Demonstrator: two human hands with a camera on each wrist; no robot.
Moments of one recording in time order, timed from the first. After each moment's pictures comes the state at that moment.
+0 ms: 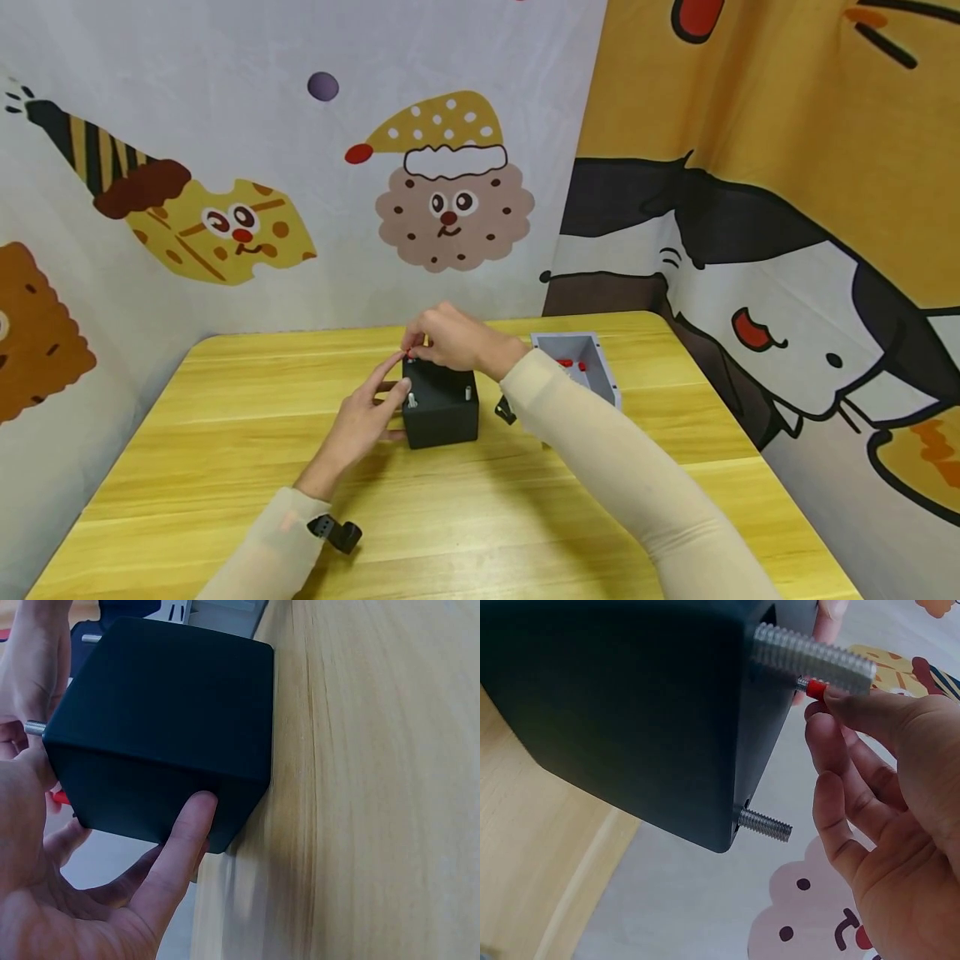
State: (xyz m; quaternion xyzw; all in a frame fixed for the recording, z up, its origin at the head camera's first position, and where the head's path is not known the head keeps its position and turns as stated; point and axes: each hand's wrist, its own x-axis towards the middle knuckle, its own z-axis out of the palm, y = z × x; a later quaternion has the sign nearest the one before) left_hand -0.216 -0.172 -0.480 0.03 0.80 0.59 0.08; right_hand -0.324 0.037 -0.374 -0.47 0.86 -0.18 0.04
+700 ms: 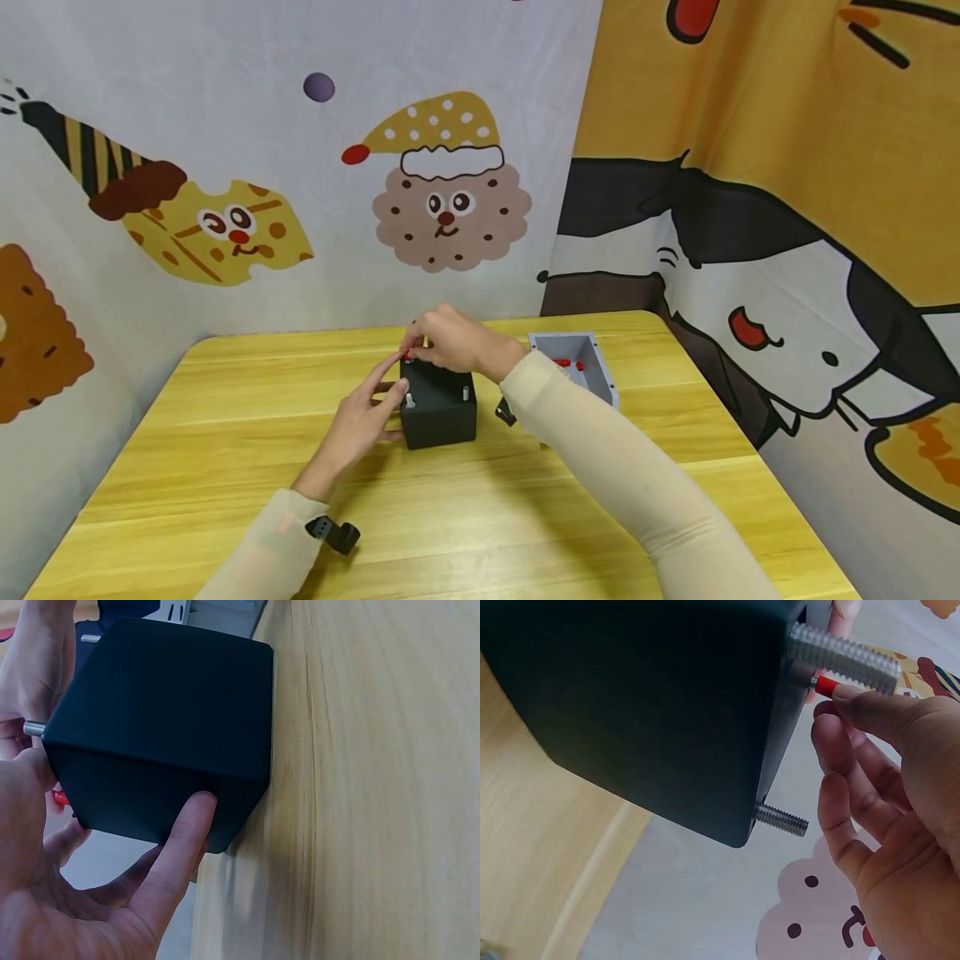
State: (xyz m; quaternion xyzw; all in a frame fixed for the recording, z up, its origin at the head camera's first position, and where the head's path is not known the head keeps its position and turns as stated) left_hand -0.217 -0.172 -0.479 0.03 0.80 0.59 0.09; right_hand -0.324 0.040 -0.378 -0.47 0.87 -0.17 0.03
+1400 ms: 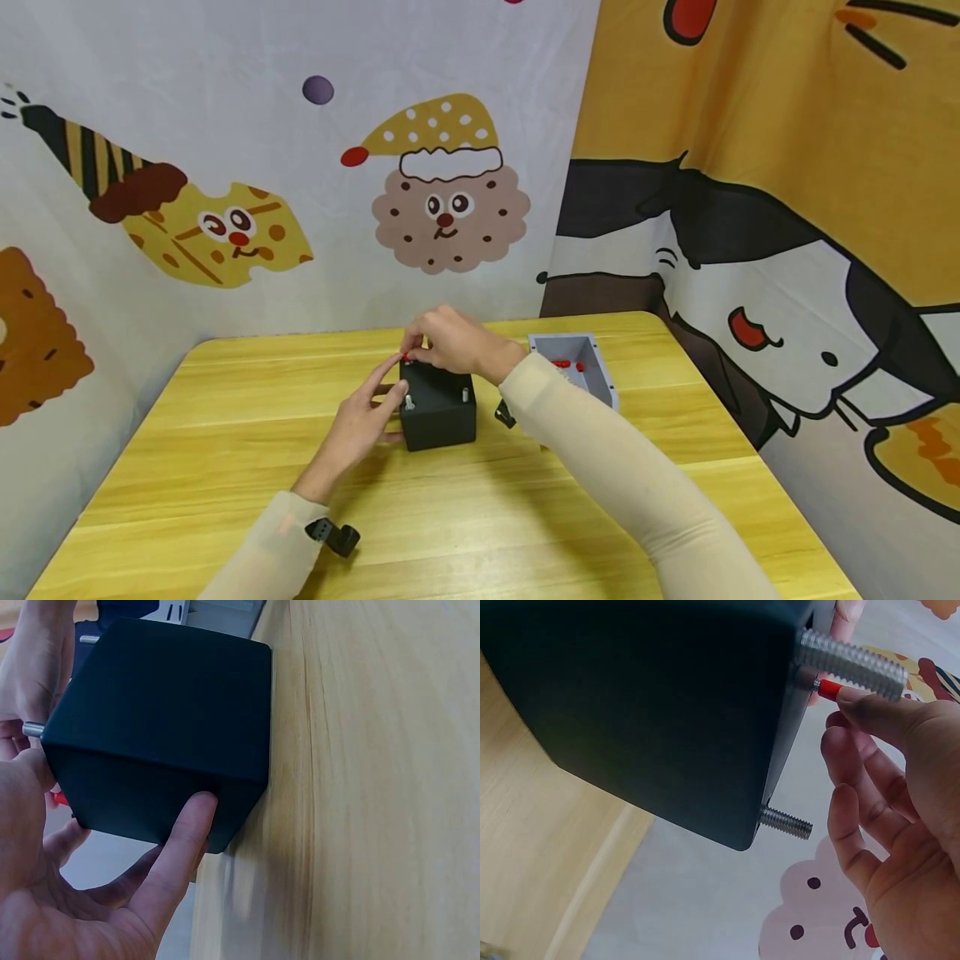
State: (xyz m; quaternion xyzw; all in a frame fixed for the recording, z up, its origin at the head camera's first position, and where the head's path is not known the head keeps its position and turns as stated) left_hand -0.215 -0.171 -0.480 0.03 0.80 0.59 0.08; right_hand -0.324 0.042 -0.382 -0.47 0.87 -0.18 0.00
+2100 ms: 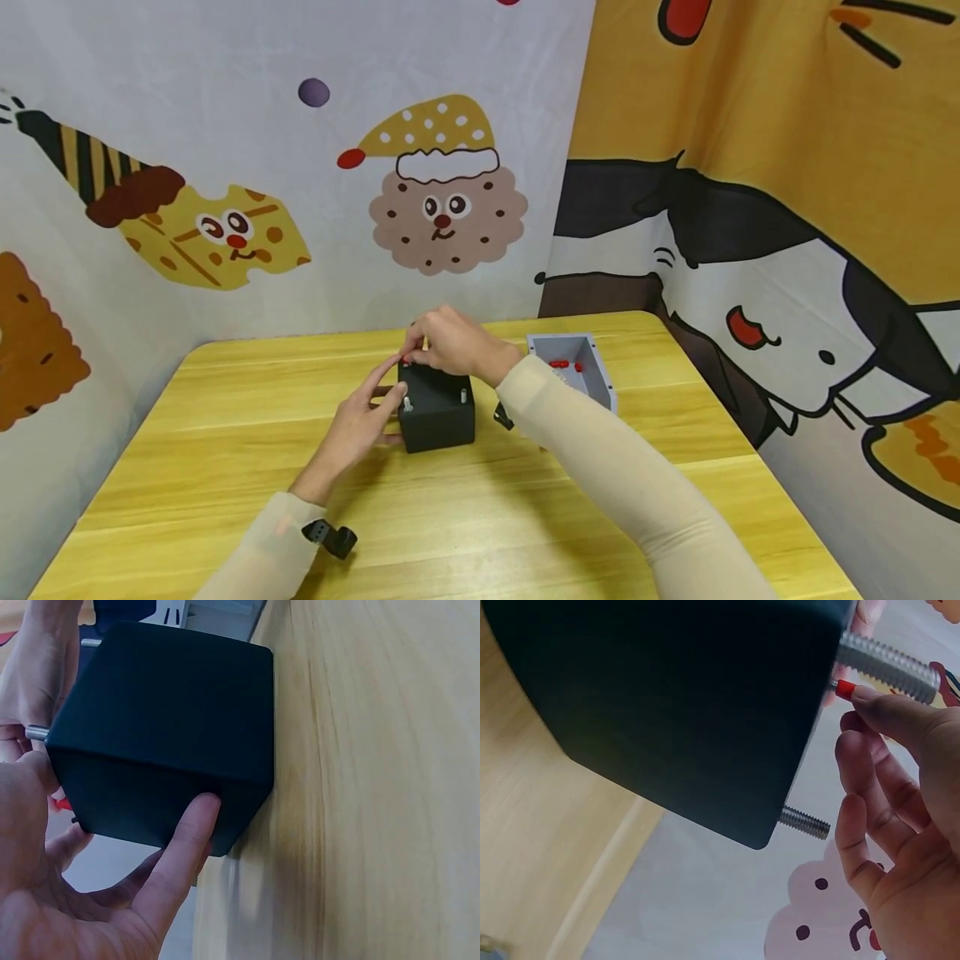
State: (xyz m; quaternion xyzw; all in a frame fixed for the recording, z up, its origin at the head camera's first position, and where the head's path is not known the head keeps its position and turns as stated) left_hand -0.215 -0.169 -0.477 0.02 0.81 0.59 0.09; right_hand -0.321 0.044 -0.385 -0.44 0.88 -0.20 -0.01
